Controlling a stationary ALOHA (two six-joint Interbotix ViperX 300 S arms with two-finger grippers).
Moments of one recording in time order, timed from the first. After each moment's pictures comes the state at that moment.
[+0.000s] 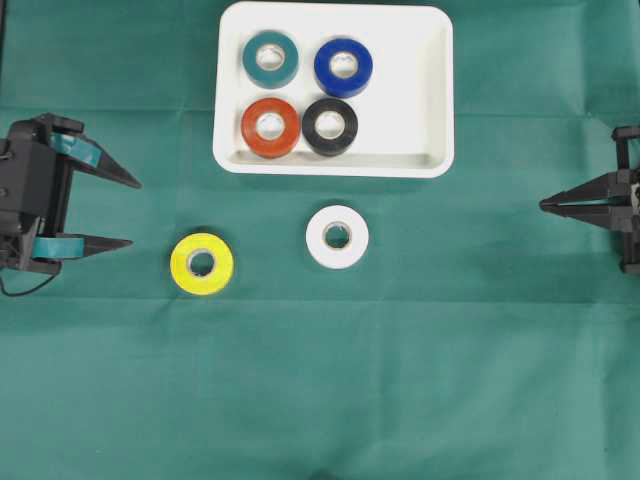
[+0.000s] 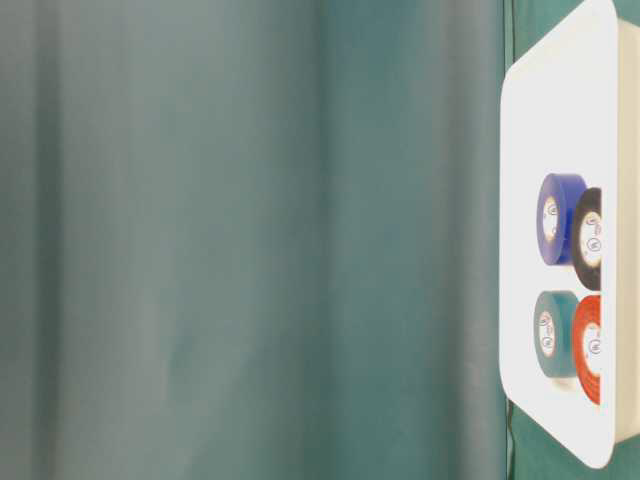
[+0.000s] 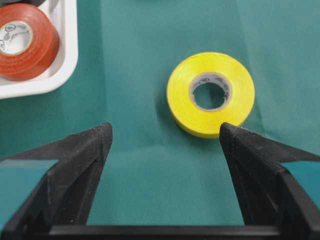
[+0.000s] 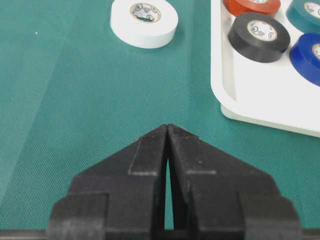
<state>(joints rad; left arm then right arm) -0.04 -0.77 1.19 -0.03 0.23 0.15 -0.02 -1.10 1.56 -0.07 -0.13 0.01</state>
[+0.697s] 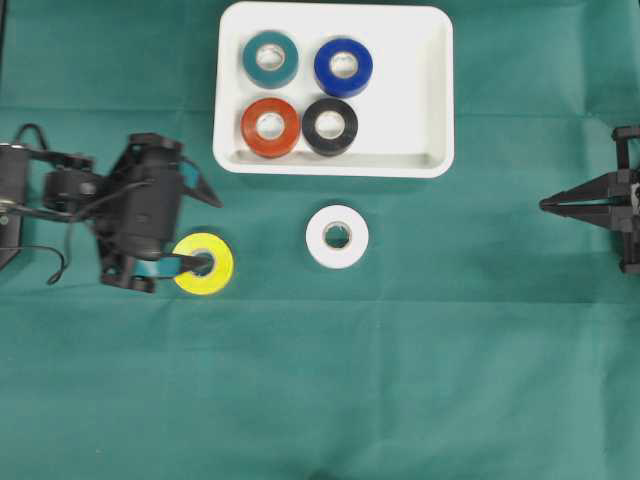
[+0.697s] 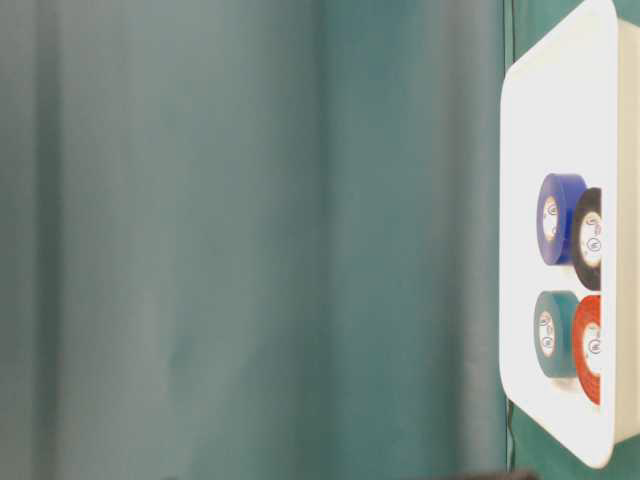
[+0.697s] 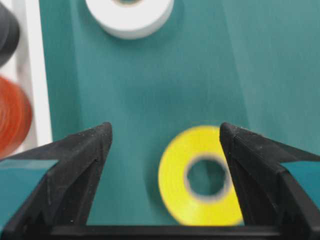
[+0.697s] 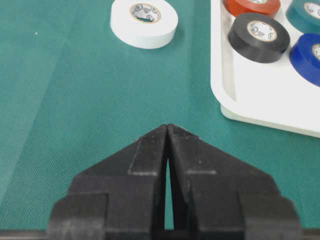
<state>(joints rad) -0.07 -0.29 0.88 -0.03 0.19 0.16 -0.02 -1.11 1.56 -0.07 -0.13 0.01</state>
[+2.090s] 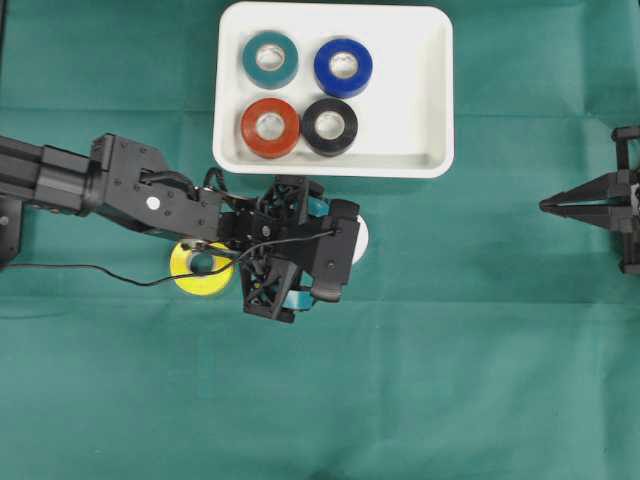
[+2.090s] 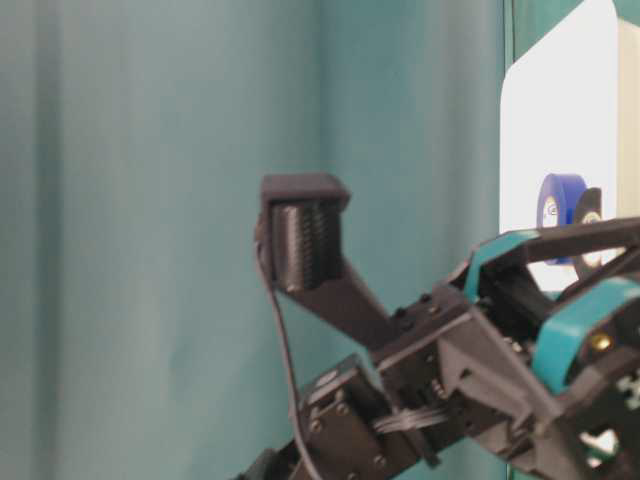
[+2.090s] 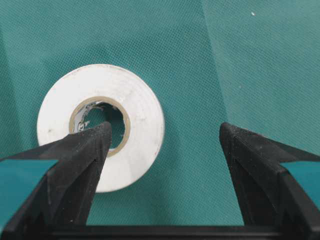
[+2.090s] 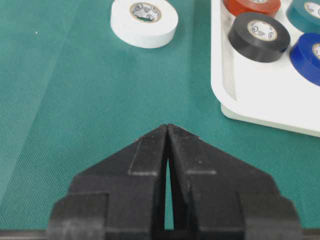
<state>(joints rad) -0.10 0.22 0.43 -0.03 0.24 0.16 -0.02 -1.11 1.56 -0.07 -0.14 0.01</state>
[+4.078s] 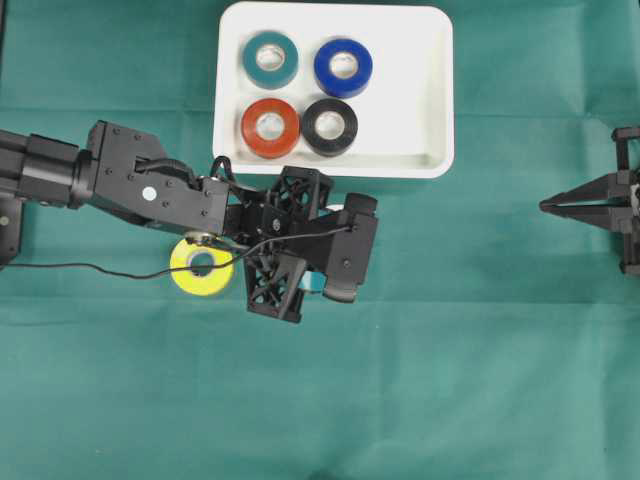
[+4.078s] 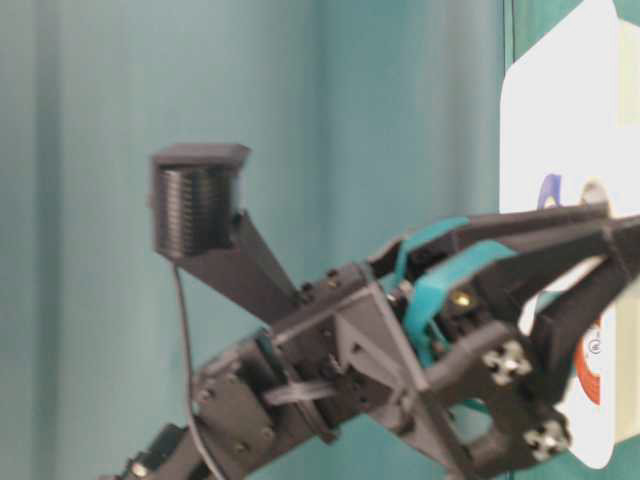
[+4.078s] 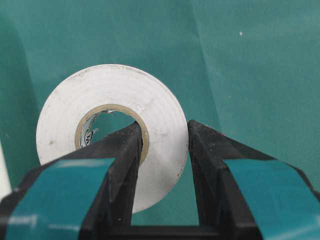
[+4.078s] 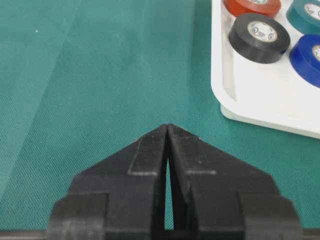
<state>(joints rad) -0.10 0.16 0.33 -0.02 0.42 0.19 -0.02 -1.11 1.56 -0.08 -0.14 0.01</state>
